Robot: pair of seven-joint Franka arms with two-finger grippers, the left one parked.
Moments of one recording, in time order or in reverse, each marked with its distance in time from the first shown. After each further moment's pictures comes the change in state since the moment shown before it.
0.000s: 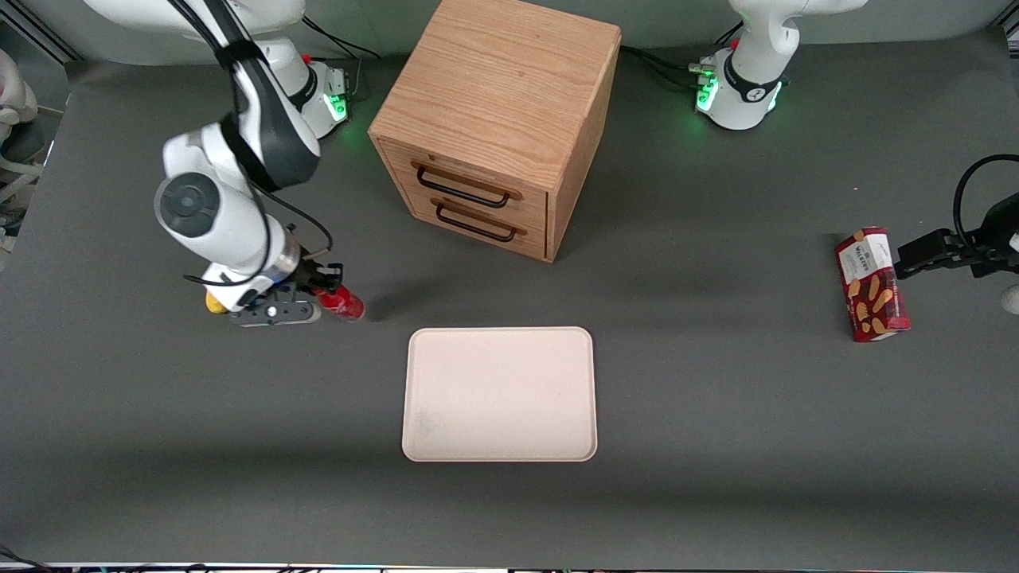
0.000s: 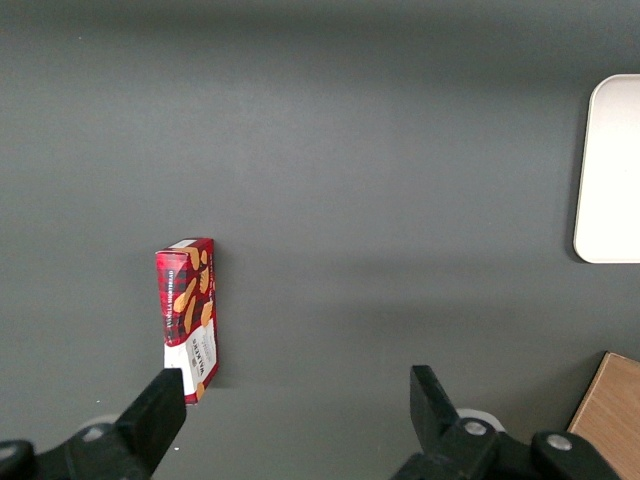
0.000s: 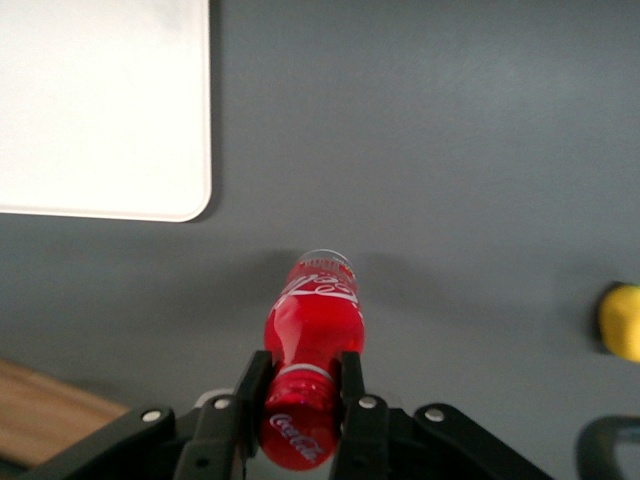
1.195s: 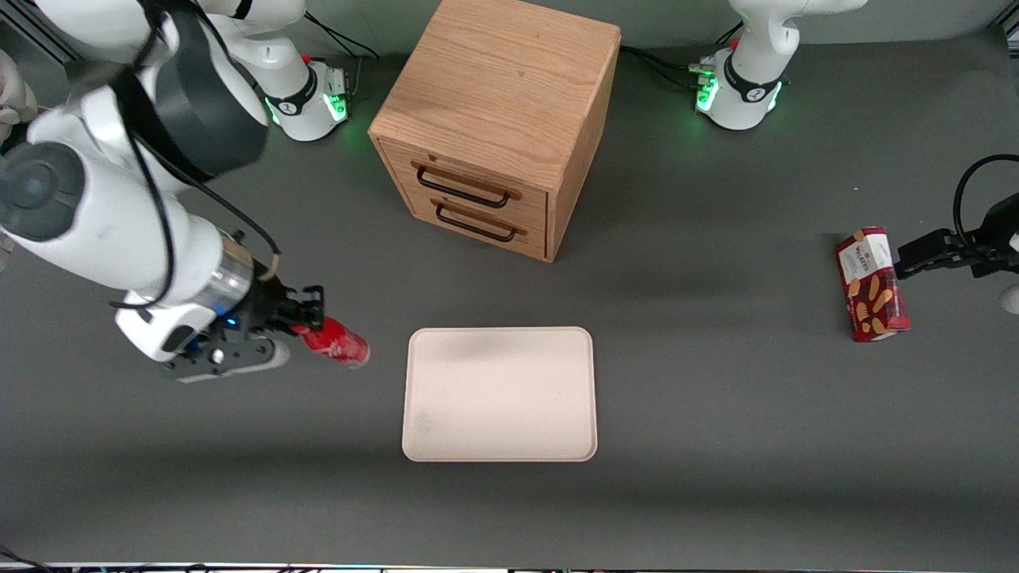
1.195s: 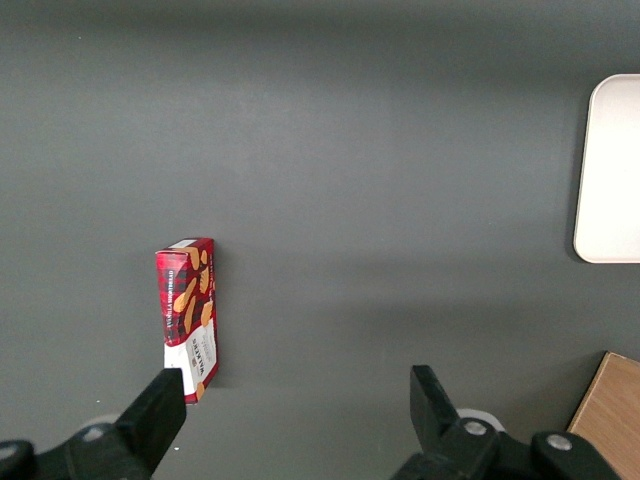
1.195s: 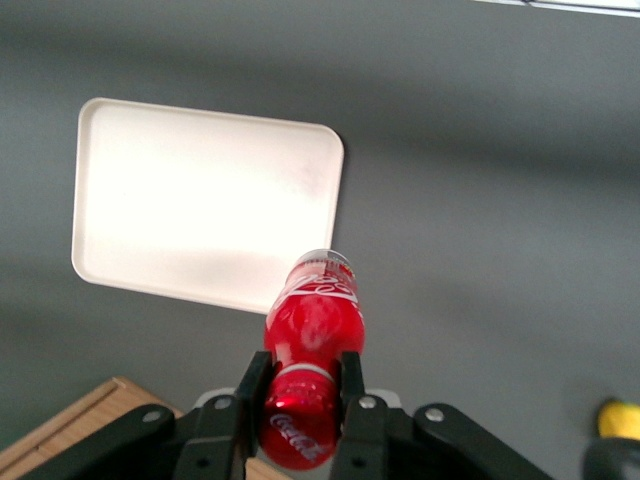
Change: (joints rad) arm 0.035 0.417 0.094 0.846 -0.051 -0.285 -0.013
